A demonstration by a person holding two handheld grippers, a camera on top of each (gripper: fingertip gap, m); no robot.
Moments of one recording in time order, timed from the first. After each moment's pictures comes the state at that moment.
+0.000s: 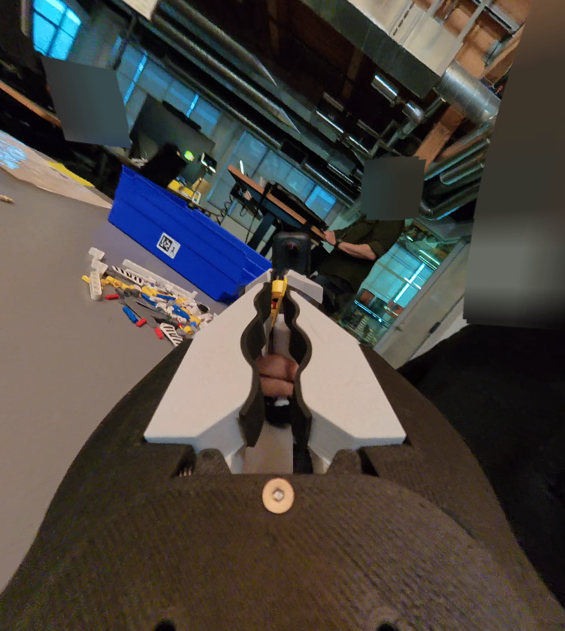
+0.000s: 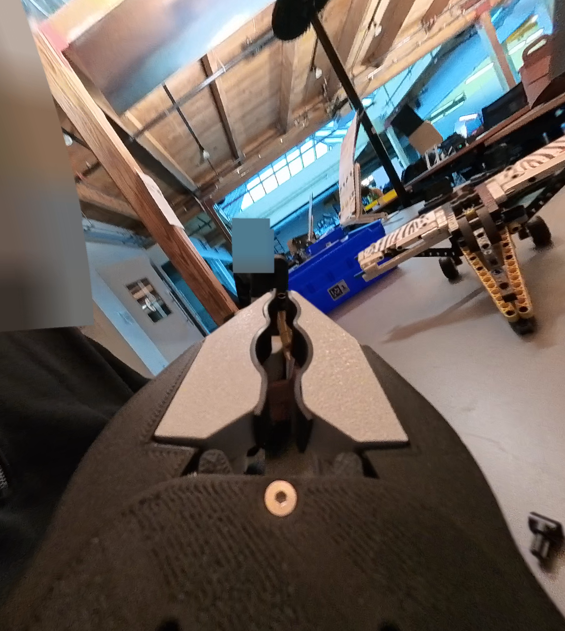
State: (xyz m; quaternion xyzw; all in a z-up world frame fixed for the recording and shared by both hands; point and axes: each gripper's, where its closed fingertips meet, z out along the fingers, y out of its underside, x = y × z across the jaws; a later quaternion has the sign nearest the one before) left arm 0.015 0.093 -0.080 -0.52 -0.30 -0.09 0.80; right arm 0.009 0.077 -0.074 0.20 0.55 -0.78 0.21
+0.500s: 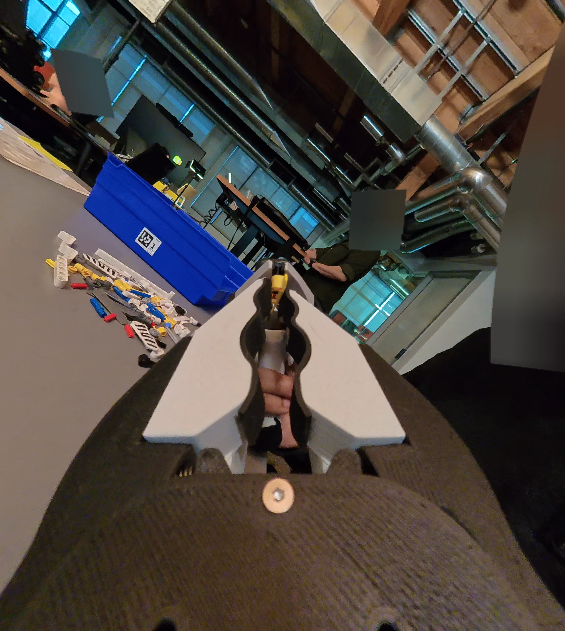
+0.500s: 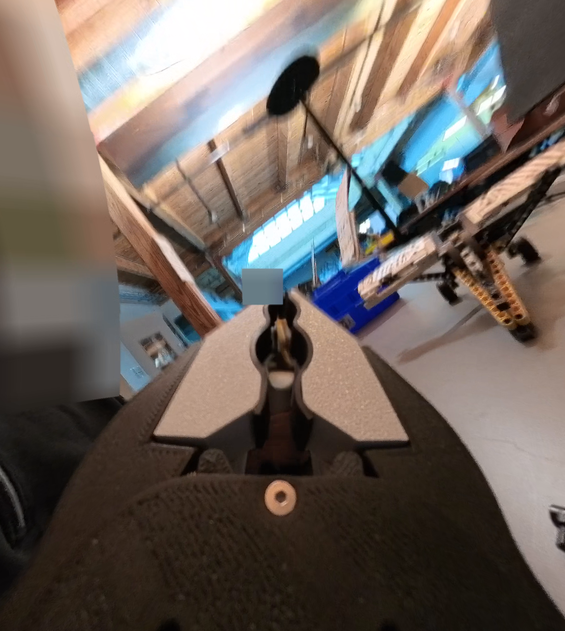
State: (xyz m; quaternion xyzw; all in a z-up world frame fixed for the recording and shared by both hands) left arm 0.014 0.104 -0.079 -0.48 -0.32 -0.15 0.81; right arm 0.000 0.092 -0.064 0.25 0.47 -0.82 0.22
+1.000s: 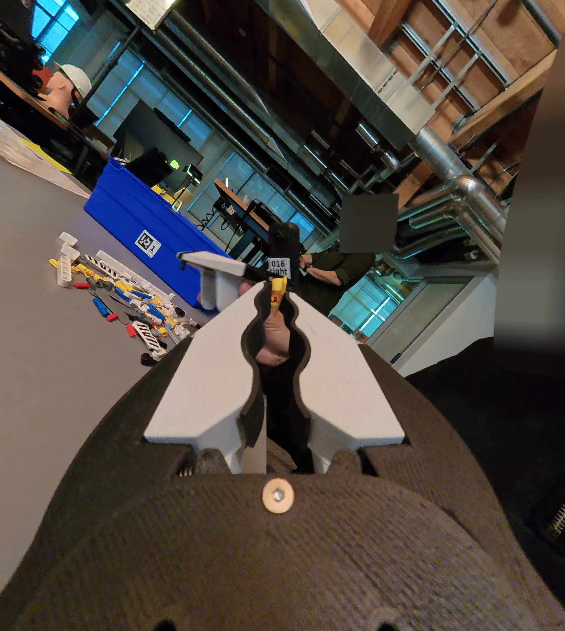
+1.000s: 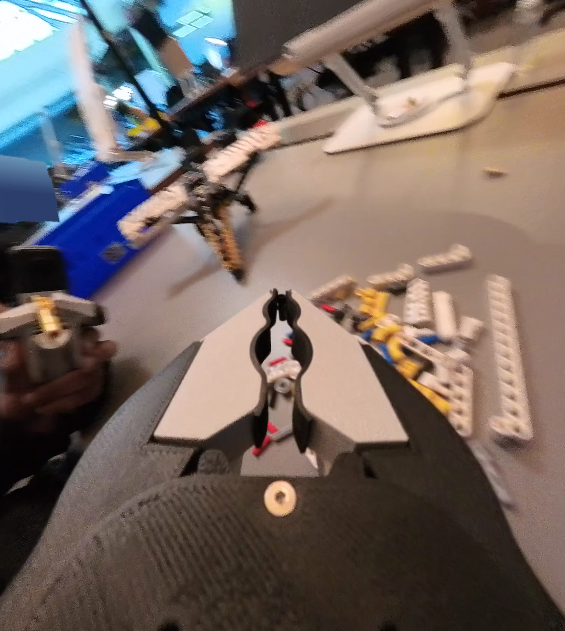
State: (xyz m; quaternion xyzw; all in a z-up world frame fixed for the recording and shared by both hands) left arm 0.013 0.098 -0.080 -0.47 -0.32 -0.15 0.81; right arm -0.100 0.192 -0.127 0.39 0.68 -0.62 -0.04
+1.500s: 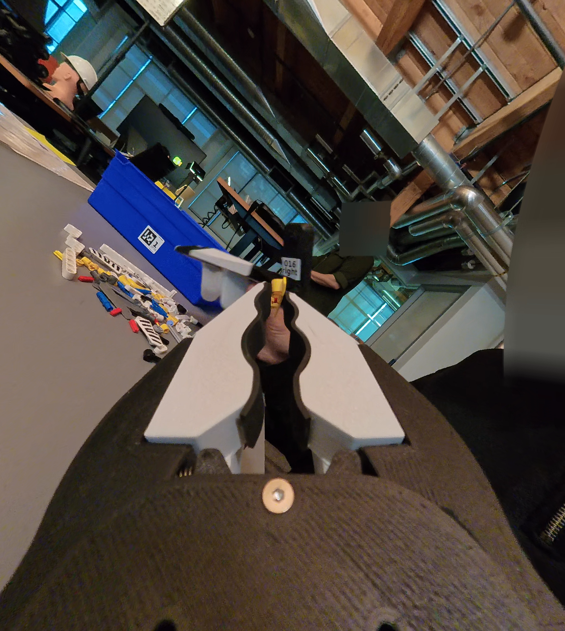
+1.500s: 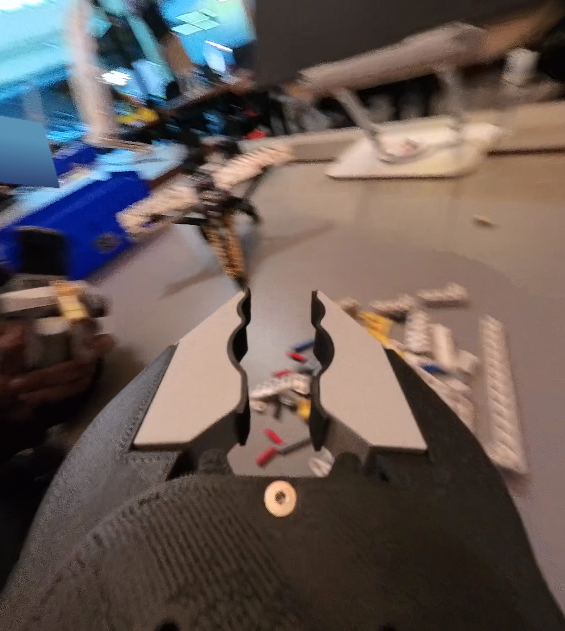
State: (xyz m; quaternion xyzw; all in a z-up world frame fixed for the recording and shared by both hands) left arm 0.009 0.097 -0.083 -0.46 -0.33 -0.16 0.81; right arm -0.098 0.192 -0.116 0.36 0.70 -0.62 -0.10
